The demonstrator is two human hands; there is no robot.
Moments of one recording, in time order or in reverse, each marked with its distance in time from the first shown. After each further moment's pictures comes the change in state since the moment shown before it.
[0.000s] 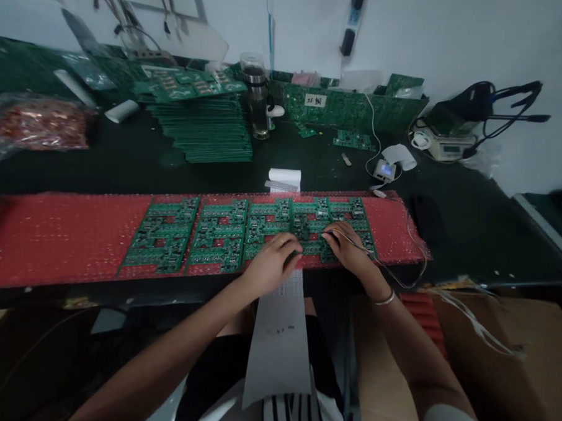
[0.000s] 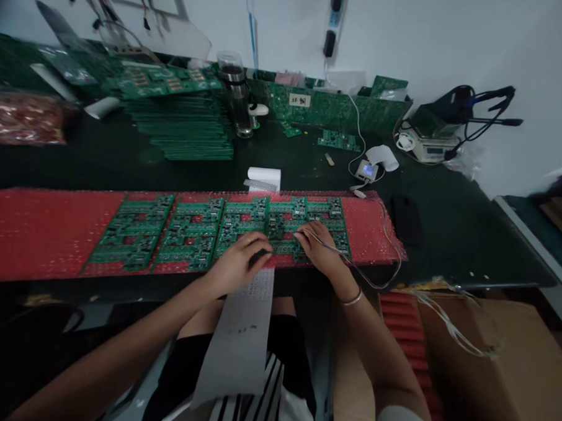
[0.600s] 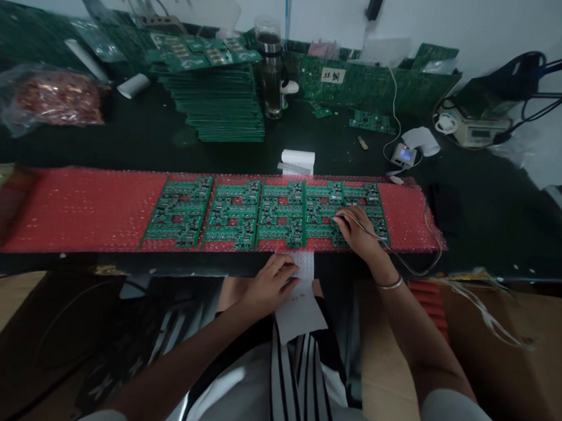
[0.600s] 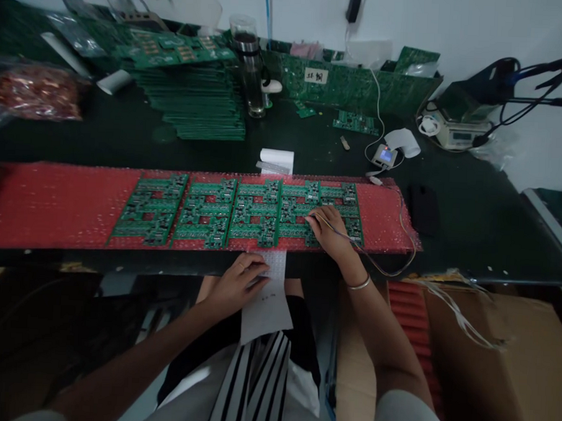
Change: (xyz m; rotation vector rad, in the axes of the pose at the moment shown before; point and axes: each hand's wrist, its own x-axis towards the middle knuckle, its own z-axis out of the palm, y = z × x) left_hand -0.093 0.008 0.031 0.078 0.111 0.004; right_hand -0.004 0.003 0.006 -0.102 0.035 -0.053
